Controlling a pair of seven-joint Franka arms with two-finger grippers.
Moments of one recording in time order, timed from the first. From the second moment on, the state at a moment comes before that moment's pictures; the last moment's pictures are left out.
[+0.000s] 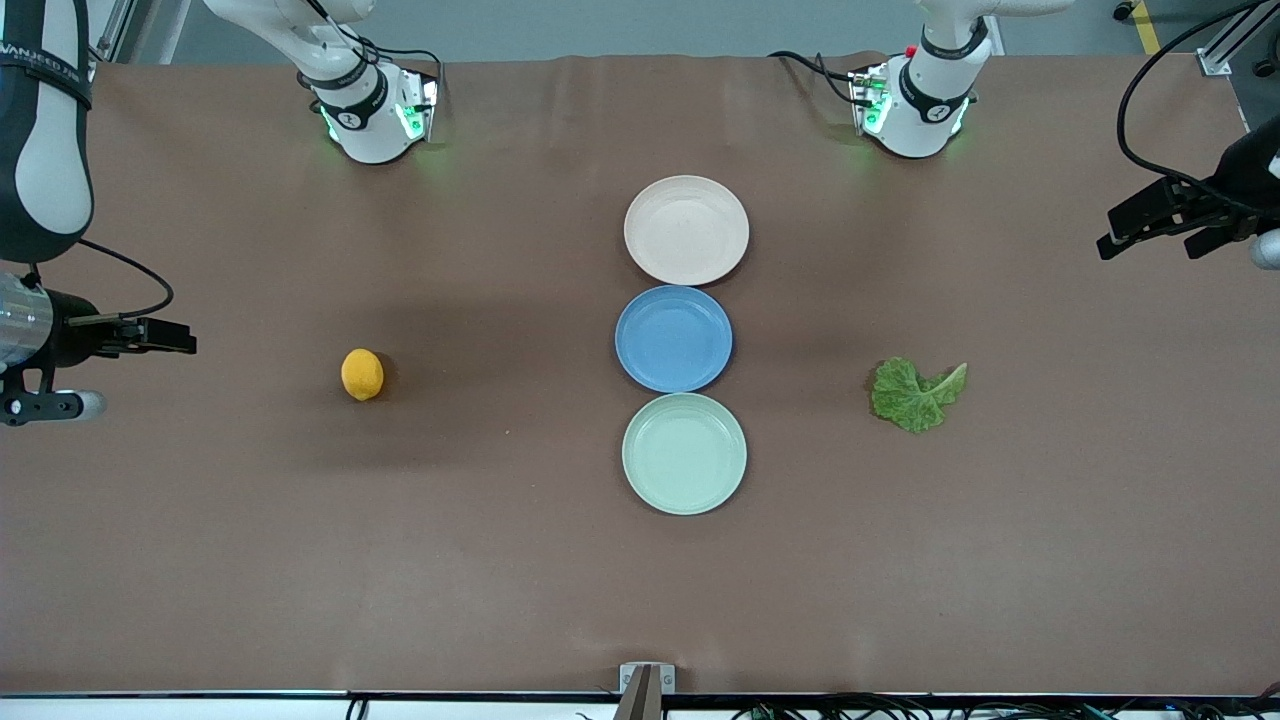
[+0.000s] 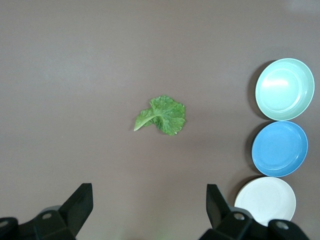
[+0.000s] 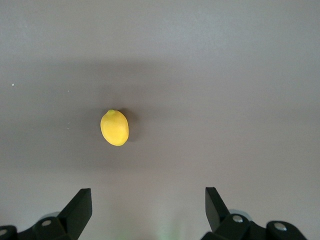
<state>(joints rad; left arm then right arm) -0.07 -0.01 0.06 -1.51 -0.08 1.51 -0.06 -0.01 0.28 -0.08 -1.45 0.00 1.52 -0.11</state>
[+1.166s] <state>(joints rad) -0.07 0.00 0.06 -1.50 -0.07 1.51 -0.06 0.00 0.00 -0.07 -1.60 0.00 1.52 -0.08</state>
